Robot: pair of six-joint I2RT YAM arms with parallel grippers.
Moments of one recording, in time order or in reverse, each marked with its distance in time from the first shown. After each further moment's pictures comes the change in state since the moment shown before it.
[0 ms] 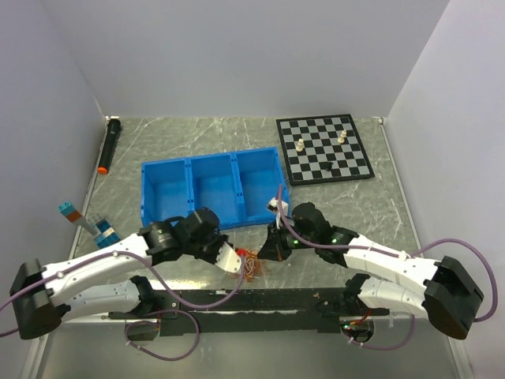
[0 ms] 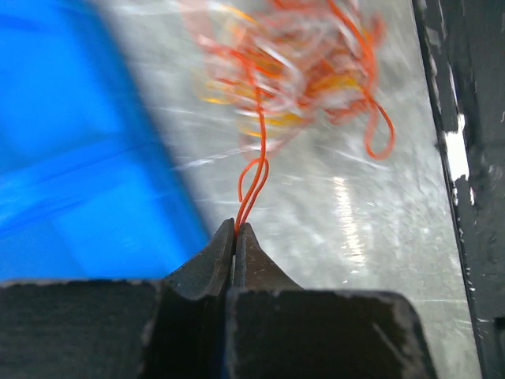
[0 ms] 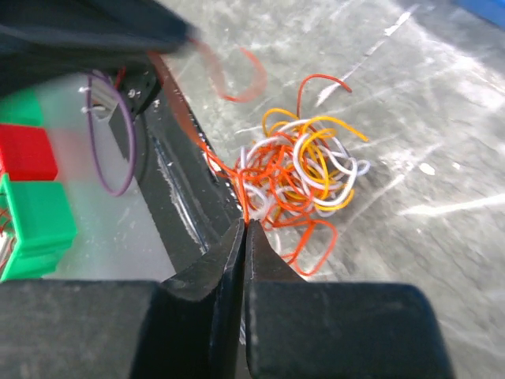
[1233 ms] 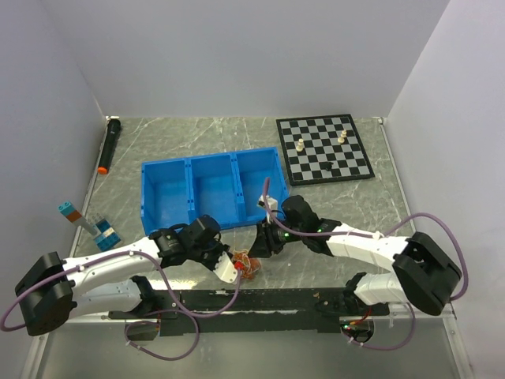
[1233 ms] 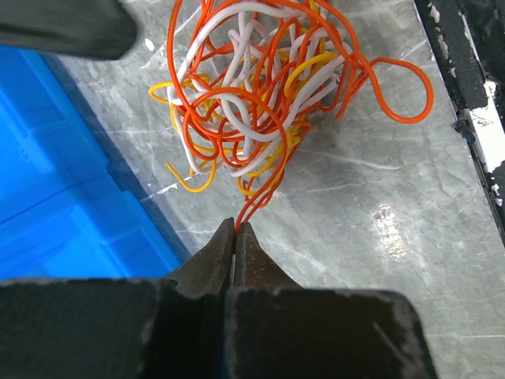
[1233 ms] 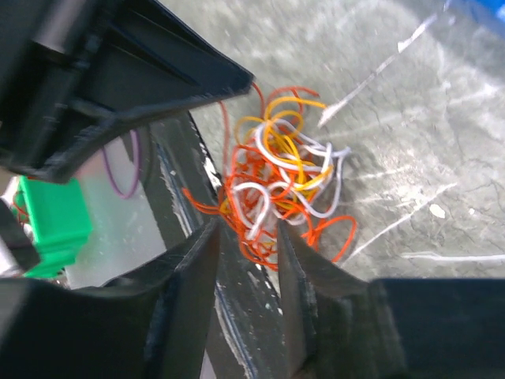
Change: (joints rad) left arm 0.037 0.052 -0.127 0.171 0.056 0.176; right arm -0.041 0.204 0.049 0.122 -0.107 0.008
